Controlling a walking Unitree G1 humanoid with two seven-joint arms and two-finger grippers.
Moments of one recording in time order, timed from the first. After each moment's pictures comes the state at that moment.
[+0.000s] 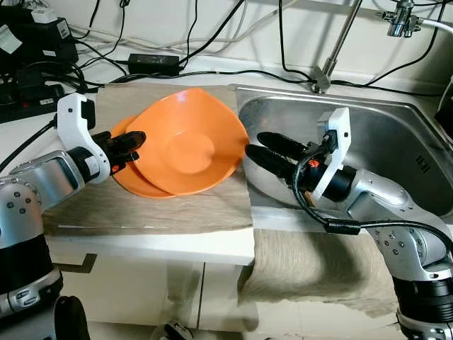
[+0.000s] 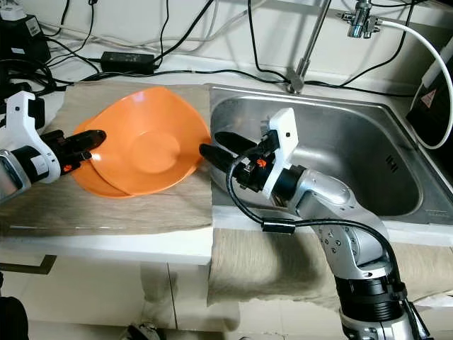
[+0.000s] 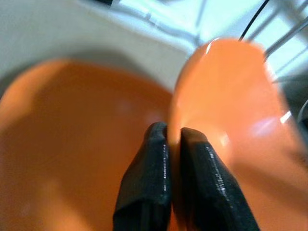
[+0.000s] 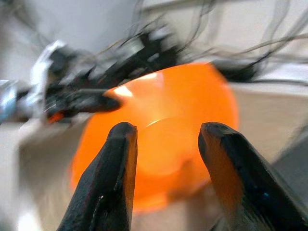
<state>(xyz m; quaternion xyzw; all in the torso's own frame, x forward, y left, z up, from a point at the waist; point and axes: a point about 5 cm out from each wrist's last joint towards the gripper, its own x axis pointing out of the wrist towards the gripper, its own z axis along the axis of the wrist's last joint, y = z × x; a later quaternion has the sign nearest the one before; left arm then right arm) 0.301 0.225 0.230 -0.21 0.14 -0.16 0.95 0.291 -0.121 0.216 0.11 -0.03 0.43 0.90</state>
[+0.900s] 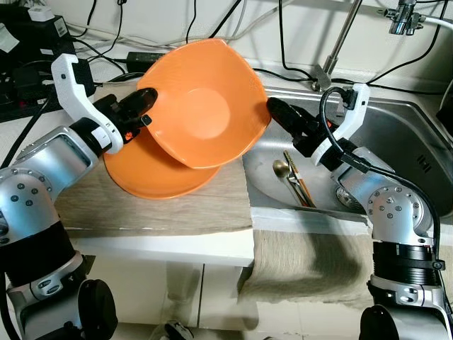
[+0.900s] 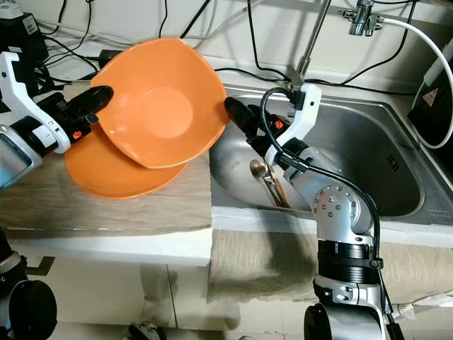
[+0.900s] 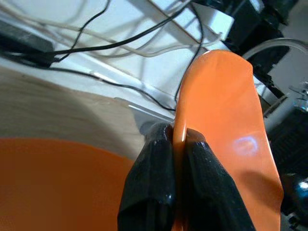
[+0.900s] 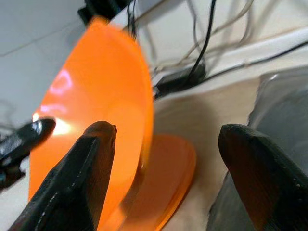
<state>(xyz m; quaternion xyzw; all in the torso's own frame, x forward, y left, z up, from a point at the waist) 0.303 0.198 0.267 -0.23 0.03 -0.23 0.94 0.322 -0.129 0.212 0.28 0.04 0.34 0.90</state>
